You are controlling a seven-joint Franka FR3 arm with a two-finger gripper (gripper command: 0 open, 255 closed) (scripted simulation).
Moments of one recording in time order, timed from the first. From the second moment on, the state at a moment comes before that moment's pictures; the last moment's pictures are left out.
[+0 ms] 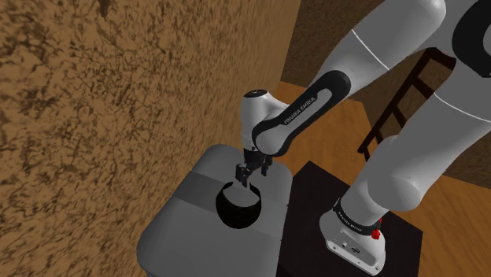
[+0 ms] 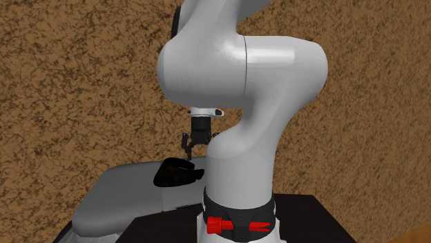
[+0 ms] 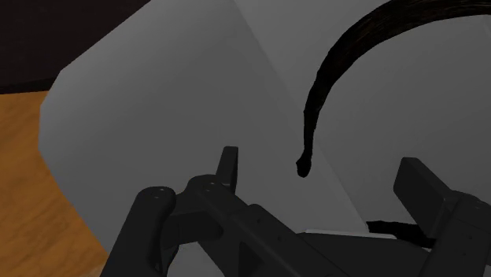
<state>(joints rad) 0.09 -0.07 0.25 -2.73 0.09 2.46 0.45</state>
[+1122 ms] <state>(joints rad) 0.09 0.05 0.24 -2.73 0.05 2.58 0.48</state>
